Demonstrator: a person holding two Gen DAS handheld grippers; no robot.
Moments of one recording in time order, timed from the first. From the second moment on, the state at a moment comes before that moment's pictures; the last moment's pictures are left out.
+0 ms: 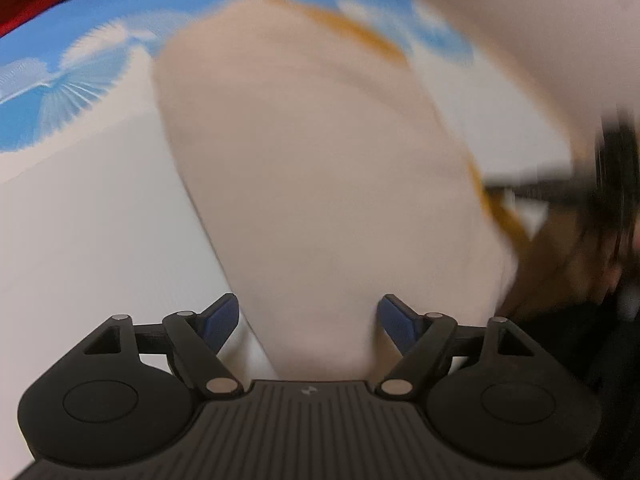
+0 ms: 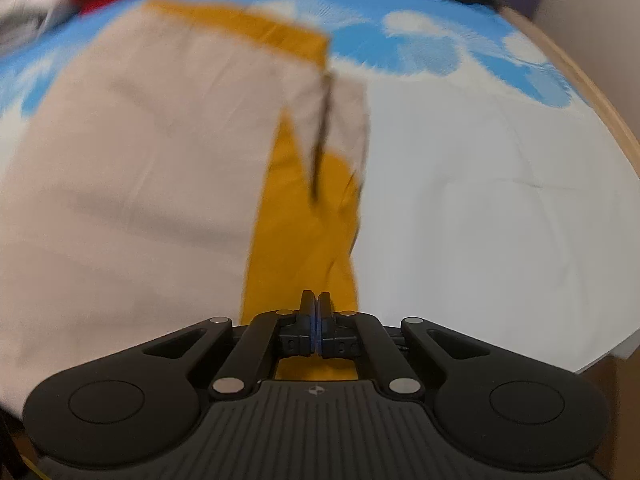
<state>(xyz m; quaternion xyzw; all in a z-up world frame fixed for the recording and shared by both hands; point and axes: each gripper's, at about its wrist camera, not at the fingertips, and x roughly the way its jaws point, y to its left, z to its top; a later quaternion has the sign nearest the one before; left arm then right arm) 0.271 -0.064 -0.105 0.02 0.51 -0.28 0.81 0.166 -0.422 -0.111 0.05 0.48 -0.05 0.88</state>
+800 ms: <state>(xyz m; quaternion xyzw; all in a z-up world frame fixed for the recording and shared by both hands) 0.393 -0.048 -0.166 -0.26 0.49 -0.23 0.80 0.212 -0.415 -0.133 0.21 0.51 -0.03 0.83</state>
